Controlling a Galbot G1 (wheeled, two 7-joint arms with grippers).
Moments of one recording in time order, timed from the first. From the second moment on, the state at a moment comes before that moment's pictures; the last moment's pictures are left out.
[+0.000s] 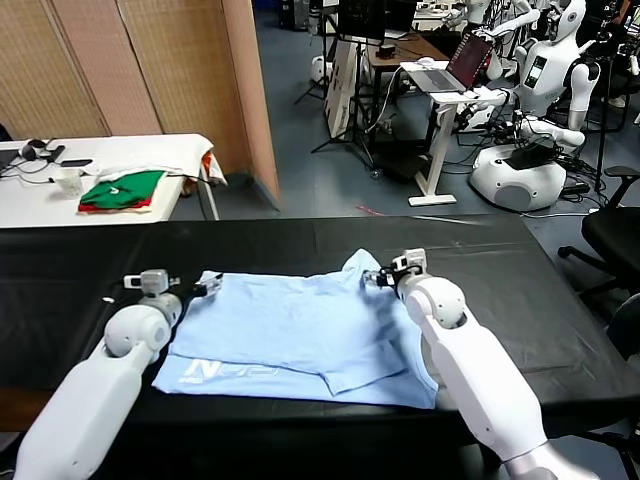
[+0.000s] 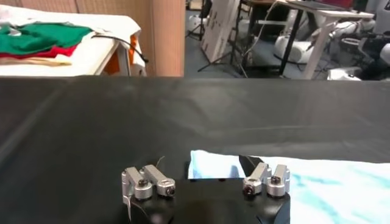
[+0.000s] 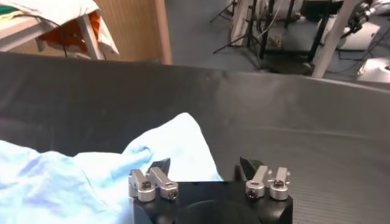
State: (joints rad) left arm 0.83 -0.96 -0.26 -1.48 -0.77 0.52 -0.15; right arm -0.63 1.28 0.10 1.41 0.55 -0.73 0.16
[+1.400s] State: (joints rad) left arm 1.16 -0.82 -0.46 -1.89 -0.78 0.52 -0.16; right arm -1.10 1.01 0.28 2.00 0.54 -0.70 0.15
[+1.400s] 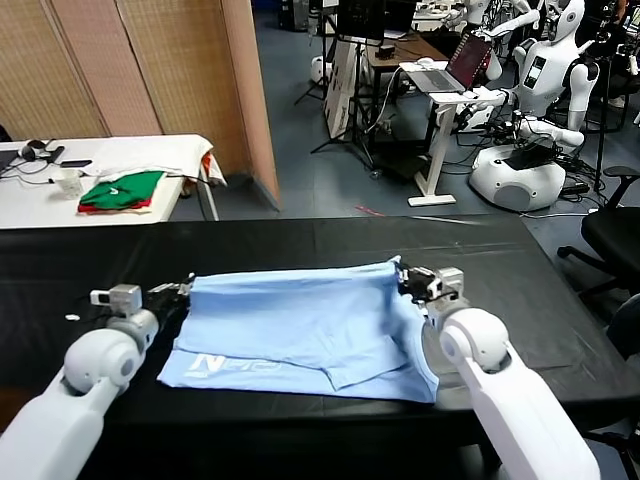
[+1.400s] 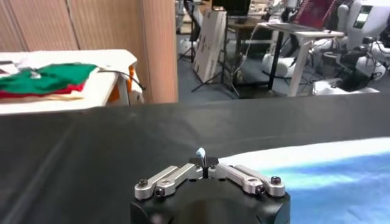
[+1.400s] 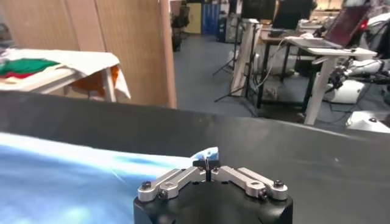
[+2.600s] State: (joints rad) left arm 1.45 -0.87 -0.54 -2.03 -0.61 0.53 -0.19; right arm -1.36 1.04 0.35 2.21 0.52 -0.74 0.13
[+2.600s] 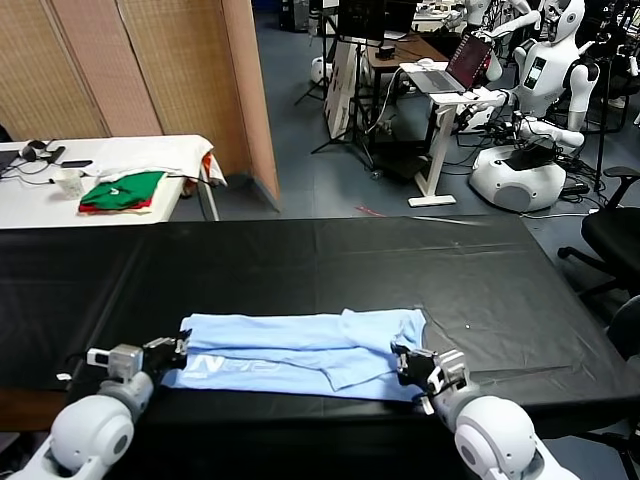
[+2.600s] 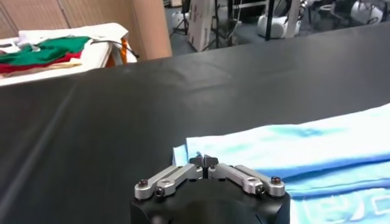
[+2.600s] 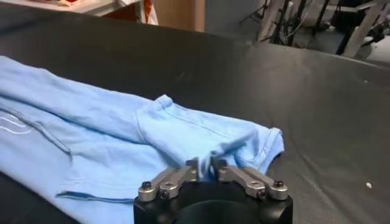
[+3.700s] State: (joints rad) left arm 1.30 -0.96 -0.49 -1.87 -0.74 0.50 -0.19; right arm -1.22 1.30 0.39 1.92 0.44 -0.59 0.24
